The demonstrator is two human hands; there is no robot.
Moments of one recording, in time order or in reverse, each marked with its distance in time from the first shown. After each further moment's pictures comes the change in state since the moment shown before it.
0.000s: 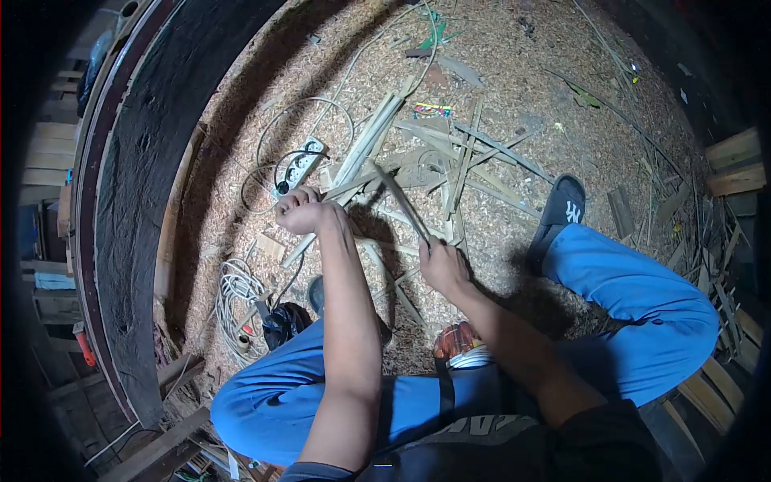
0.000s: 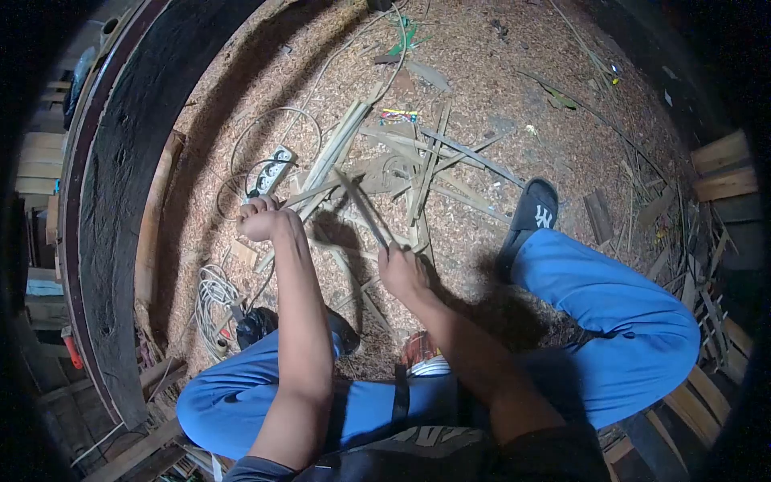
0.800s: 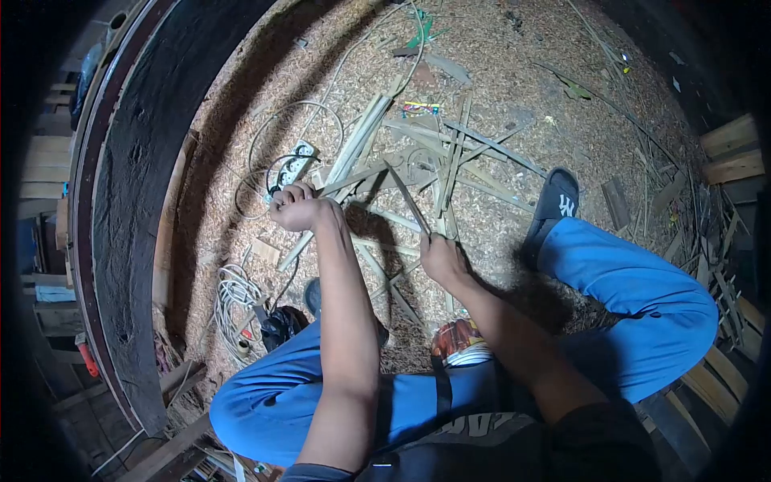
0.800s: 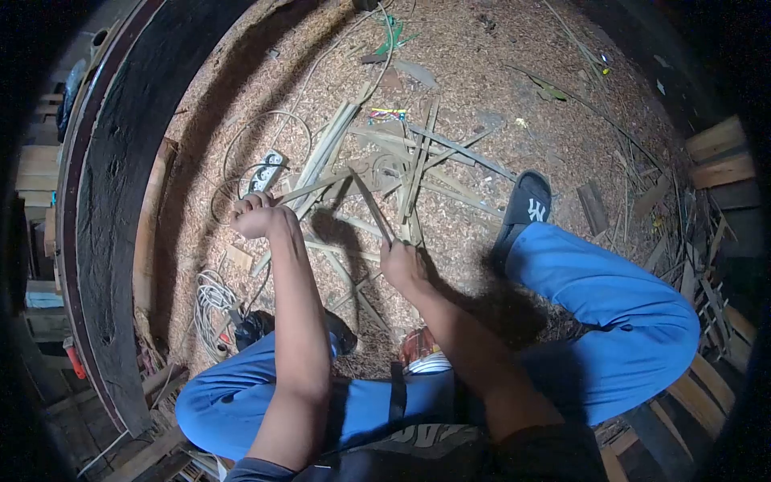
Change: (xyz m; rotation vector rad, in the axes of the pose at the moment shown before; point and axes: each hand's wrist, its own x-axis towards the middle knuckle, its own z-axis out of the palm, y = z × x) left_hand -0.016 -0.007 0.004 0.093 -0.080 -0.011; right_hand 0.016 0.019 -0.003 0.037 -0.020 0.101
